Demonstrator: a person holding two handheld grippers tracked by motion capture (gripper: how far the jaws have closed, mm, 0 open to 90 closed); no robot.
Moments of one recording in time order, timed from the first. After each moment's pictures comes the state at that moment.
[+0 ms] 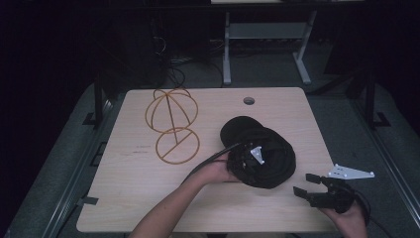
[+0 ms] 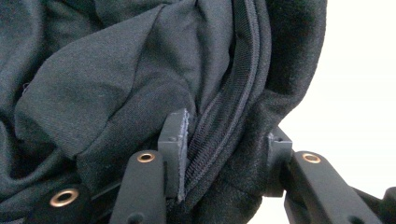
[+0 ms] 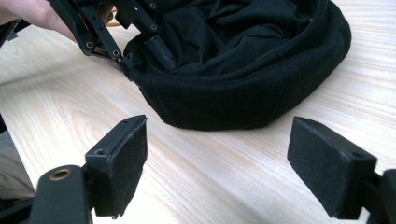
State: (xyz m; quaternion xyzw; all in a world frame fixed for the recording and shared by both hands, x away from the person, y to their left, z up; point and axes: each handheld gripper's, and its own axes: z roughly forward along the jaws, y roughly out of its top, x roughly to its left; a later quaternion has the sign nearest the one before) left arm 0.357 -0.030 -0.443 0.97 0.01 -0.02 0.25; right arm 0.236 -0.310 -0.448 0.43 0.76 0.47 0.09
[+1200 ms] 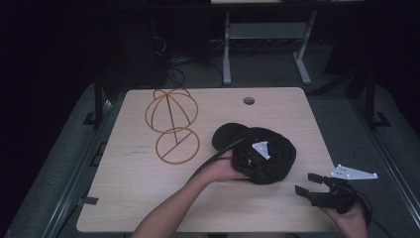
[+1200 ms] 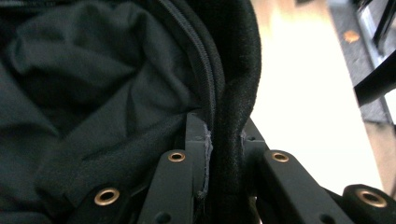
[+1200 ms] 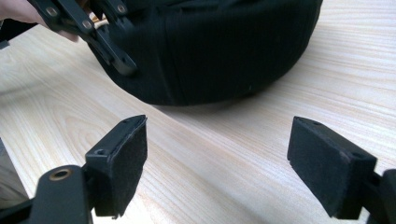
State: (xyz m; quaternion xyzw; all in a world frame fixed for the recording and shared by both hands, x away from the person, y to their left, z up) left arm 0.350 -0.037 -0.412 0.94 0.01 -0.06 0.34; right arm 0.234 -0.313 -0.447 0.44 0.75 0.47 0.10
